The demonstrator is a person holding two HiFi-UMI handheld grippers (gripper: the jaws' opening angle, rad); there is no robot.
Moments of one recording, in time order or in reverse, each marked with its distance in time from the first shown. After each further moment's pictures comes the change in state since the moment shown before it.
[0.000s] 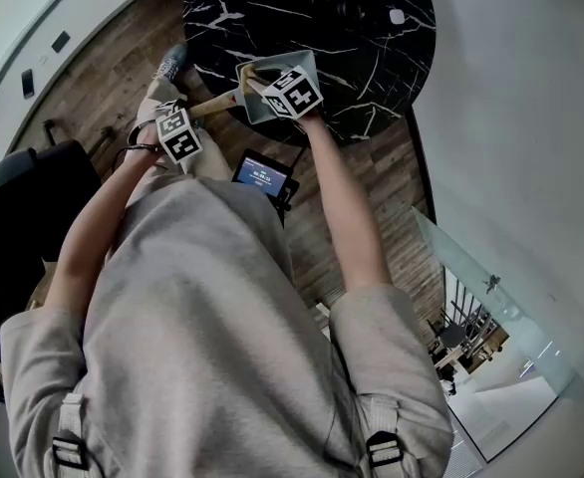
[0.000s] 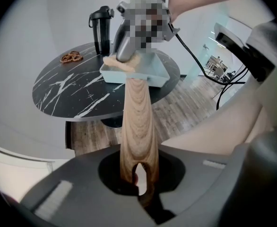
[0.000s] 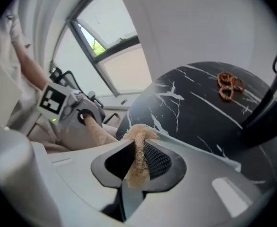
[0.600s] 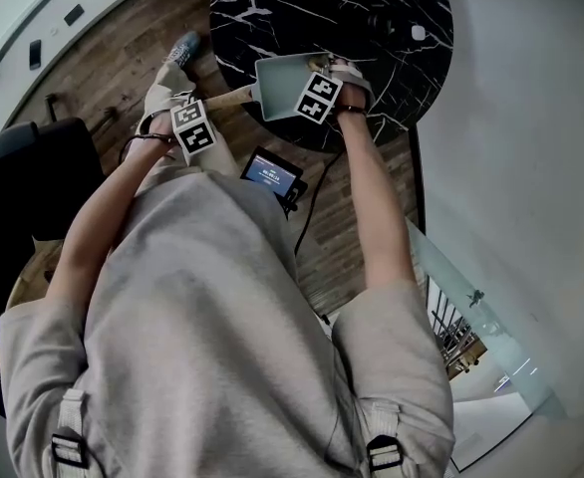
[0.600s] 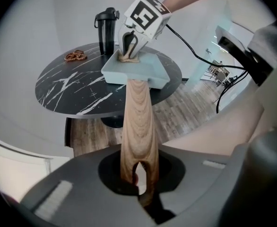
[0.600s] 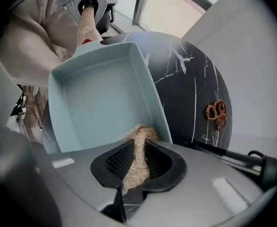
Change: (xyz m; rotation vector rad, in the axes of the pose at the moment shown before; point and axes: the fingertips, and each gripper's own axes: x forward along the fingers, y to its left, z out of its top) left arm -0.001 0.001 0.000 -0.043 -0.030 -0.005; right arm -0.027 -0.101 -0.065 -0.764 0.621 -0.403
